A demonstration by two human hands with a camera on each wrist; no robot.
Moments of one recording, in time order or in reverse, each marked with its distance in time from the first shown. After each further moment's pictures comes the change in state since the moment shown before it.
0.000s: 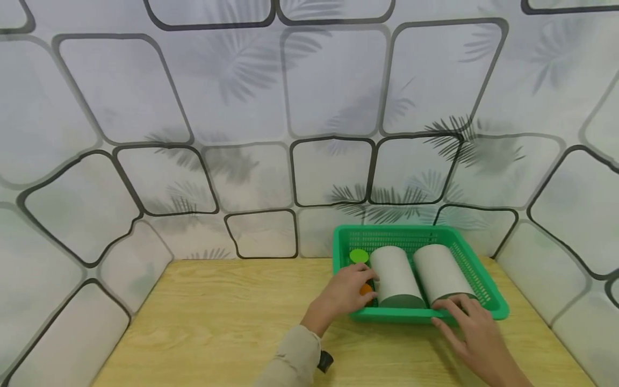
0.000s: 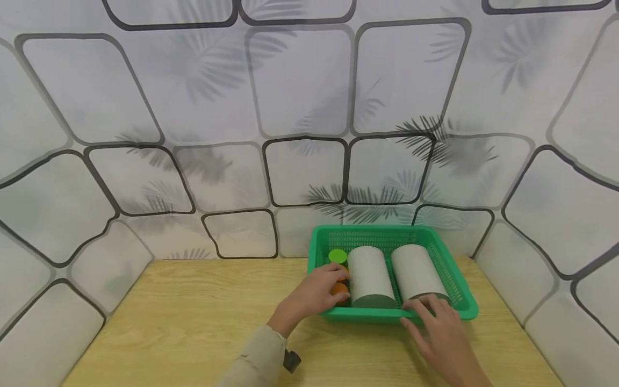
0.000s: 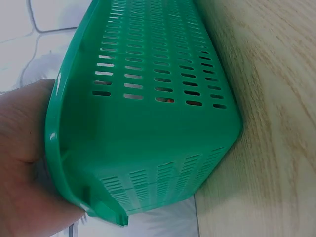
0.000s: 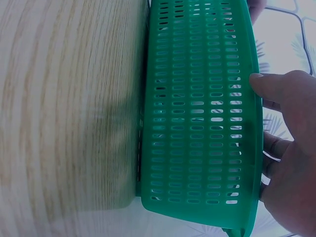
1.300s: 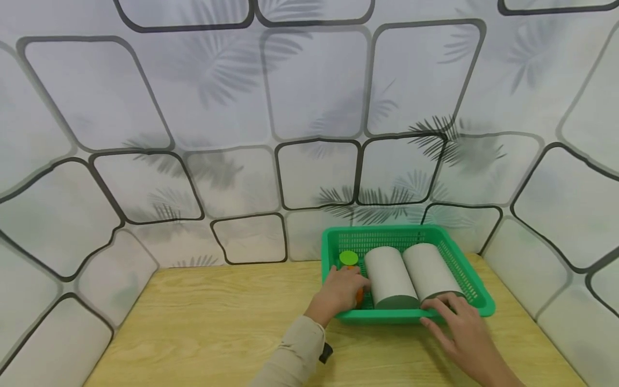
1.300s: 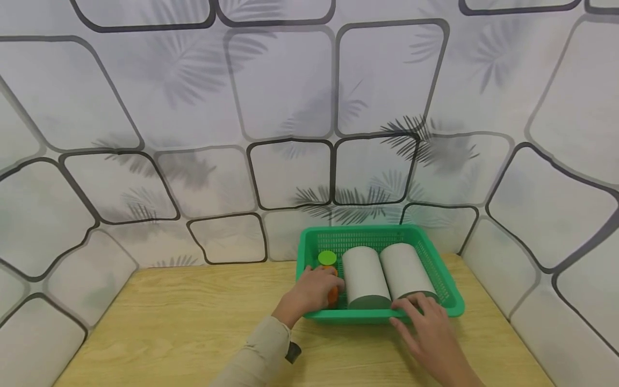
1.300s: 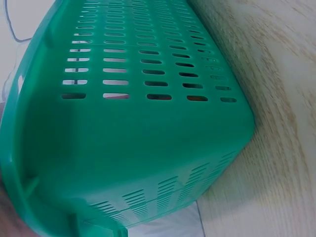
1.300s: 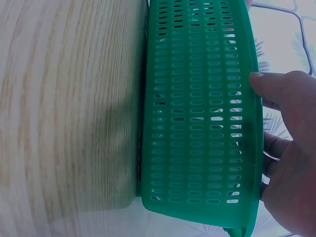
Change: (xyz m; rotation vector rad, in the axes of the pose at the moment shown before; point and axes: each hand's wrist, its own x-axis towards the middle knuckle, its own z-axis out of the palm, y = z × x) left_hand 0.027 0.006 0.009 0.267 -0.245 -0.101; right_hand 0.000 -0.004 -0.003 -0.001 -0.028 0.055
